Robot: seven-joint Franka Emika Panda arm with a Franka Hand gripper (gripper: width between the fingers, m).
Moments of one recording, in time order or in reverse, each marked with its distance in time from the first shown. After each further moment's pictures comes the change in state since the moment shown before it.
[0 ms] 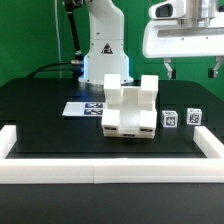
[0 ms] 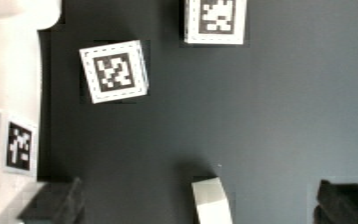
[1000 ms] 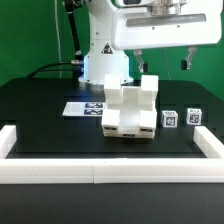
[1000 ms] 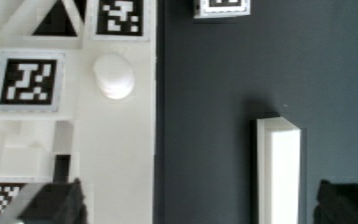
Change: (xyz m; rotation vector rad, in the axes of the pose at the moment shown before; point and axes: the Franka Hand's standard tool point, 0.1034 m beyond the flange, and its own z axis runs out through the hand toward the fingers) arm 0.044 0.060 -0.027 0.008 0.014 -0.133
